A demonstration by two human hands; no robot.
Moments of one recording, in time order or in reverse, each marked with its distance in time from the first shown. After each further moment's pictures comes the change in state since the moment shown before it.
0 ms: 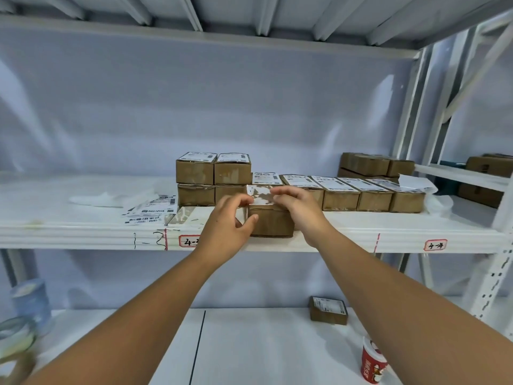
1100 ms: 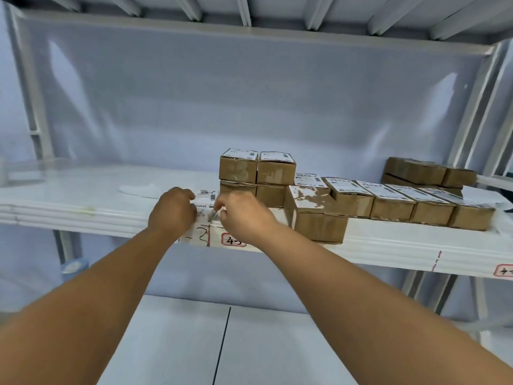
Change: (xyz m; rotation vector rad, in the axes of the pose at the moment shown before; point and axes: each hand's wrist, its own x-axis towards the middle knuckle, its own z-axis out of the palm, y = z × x) left_hand 0.033 -0.117 -0.116 0.624 0.119 -0.358; right_hand 0.000 -0.020 0.153 -1.024 -0.405 -0.487
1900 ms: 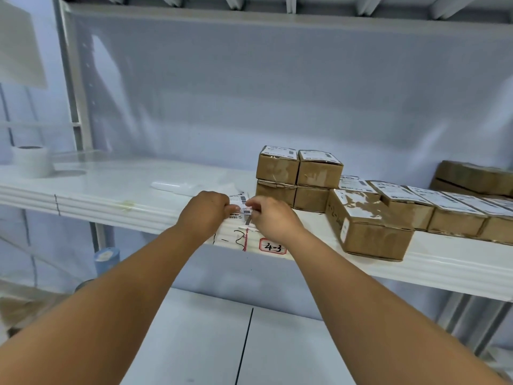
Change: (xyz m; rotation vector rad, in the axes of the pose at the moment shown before) left_hand 0.009 -0.015 -0.007 0.147 -0.136 0.207; right_hand 0.048 0.018 0.050 0.225 -0.017 0.199
